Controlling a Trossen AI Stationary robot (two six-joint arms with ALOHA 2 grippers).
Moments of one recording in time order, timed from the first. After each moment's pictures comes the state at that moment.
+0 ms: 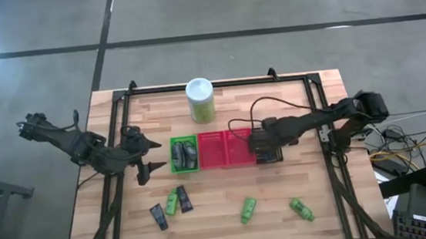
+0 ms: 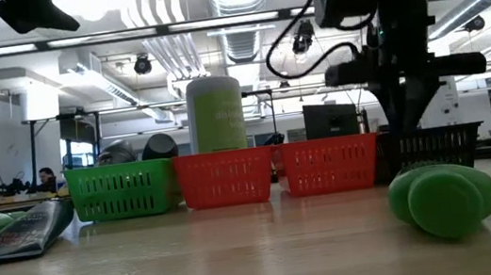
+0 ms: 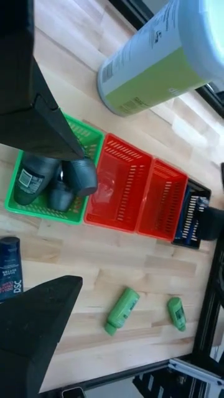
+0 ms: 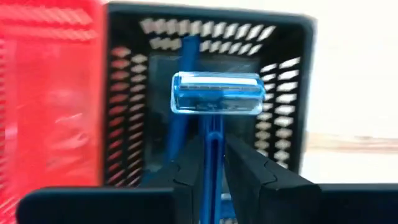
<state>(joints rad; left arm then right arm) -0.46 0.79 0.92 -0.80 -0.53 -0.55 0.04 1.58 0.99 -0.93 0.27 1.55</state>
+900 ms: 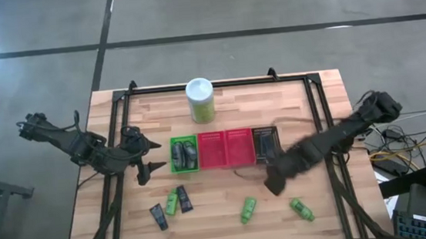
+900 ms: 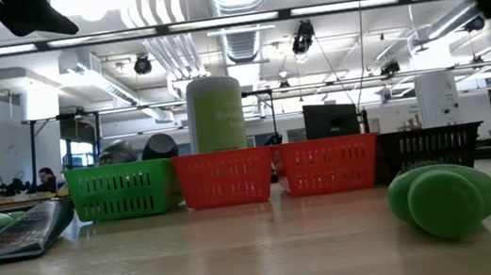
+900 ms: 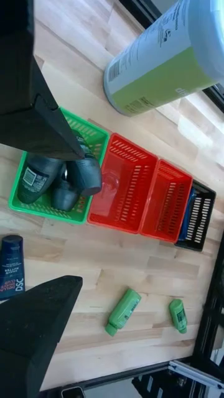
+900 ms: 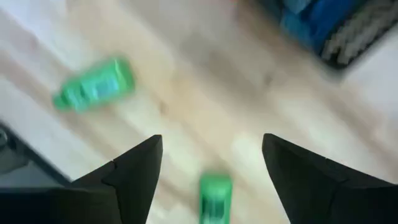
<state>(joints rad) -0.46 0.79 0.91 -0.81 -0.52 -0.58 0.45 1.46 1.15 -1.05 0.00 1.35</state>
